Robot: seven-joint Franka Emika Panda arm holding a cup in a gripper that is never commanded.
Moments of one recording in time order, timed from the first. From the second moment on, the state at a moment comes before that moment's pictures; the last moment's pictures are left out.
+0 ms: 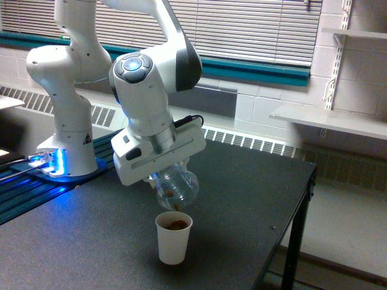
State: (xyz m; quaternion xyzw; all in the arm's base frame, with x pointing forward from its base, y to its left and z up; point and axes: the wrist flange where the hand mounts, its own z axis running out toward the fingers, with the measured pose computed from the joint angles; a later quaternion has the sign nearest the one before) arm 0.446 -0.232 0.251 -0.73 0.64 0.14 0.18
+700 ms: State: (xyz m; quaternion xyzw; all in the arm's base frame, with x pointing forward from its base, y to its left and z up) arm 0.447 -0.233 0.253 -0.73 0.65 0.15 0.19
